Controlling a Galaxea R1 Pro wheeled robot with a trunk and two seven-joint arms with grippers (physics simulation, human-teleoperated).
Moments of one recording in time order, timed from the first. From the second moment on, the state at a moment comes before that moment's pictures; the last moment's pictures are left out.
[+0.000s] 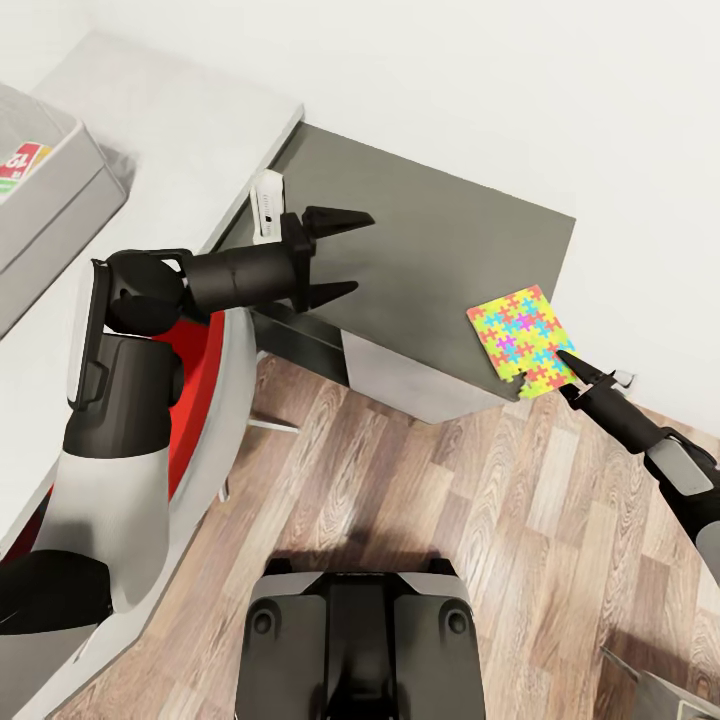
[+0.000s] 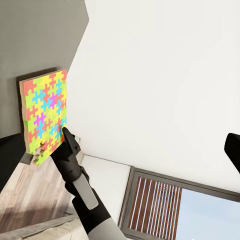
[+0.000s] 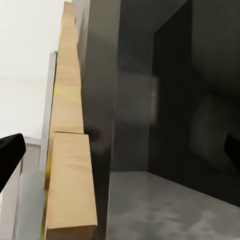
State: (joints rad) left arm -1.19 -0.01 -0.15 -1.61 2.18 0.90 0.87; right arm -0.98 -0.49 0.06 -0.55 -1.15 0.46 1.08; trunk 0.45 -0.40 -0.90
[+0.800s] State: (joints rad) left arm -1.19 -0.01 -0.14 -1.61 2.18 0.90 0.87; right arm -0.98 -0.49 0.06 -0.55 -1.15 0.47 1.05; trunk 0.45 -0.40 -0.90
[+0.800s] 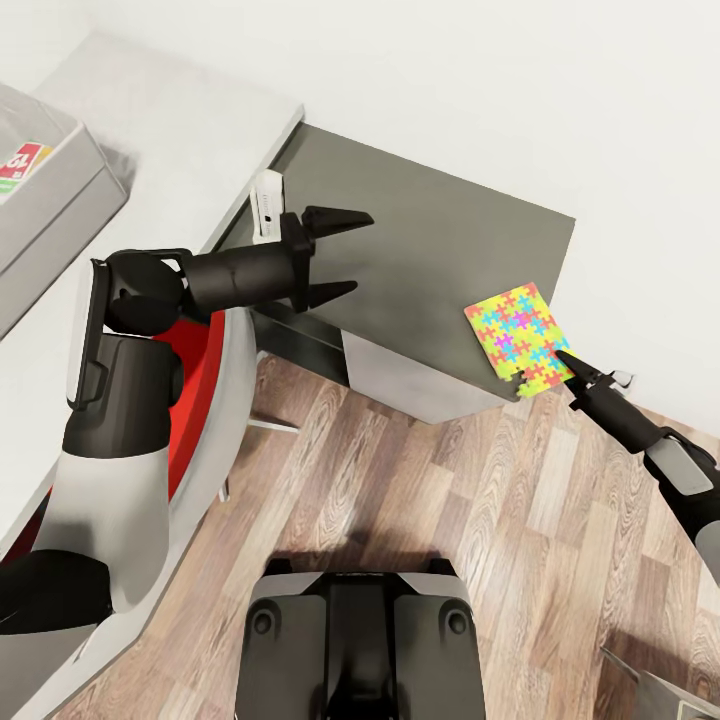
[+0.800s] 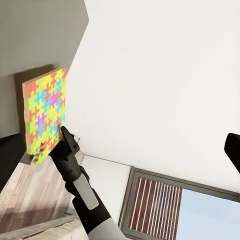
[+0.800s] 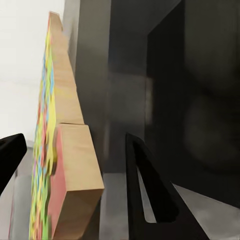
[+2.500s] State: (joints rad) left arm -1.19 -0.01 -0.16 -1.61 2.17 0.91 0.90; right arm -0.97 -0.54 0.05 -0.84 -1.16 0.66 0.89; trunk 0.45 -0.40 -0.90
